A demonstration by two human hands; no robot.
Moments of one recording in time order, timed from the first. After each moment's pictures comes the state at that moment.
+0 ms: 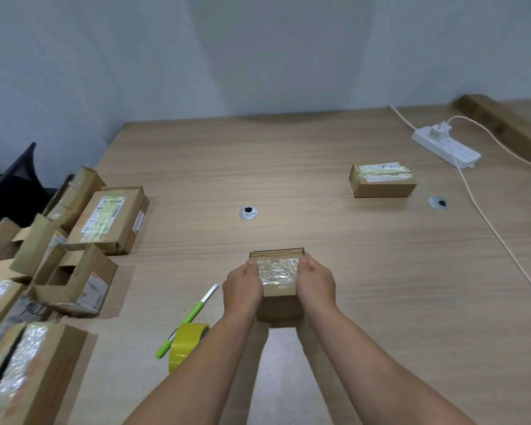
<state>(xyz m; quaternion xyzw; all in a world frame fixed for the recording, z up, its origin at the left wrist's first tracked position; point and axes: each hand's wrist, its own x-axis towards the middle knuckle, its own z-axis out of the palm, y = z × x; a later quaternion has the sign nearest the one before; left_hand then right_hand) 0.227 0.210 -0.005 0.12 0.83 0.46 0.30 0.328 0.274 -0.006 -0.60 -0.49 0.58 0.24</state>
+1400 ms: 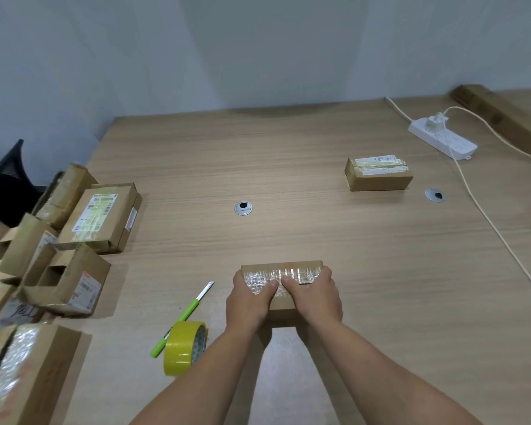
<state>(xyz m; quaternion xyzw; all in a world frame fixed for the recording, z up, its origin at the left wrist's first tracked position) 0.241 0.194 -0.038 0.19 0.84 0.36 0.35 0.351 0.274 -0.042 -0.66 -0.62 0.42 0.08</state>
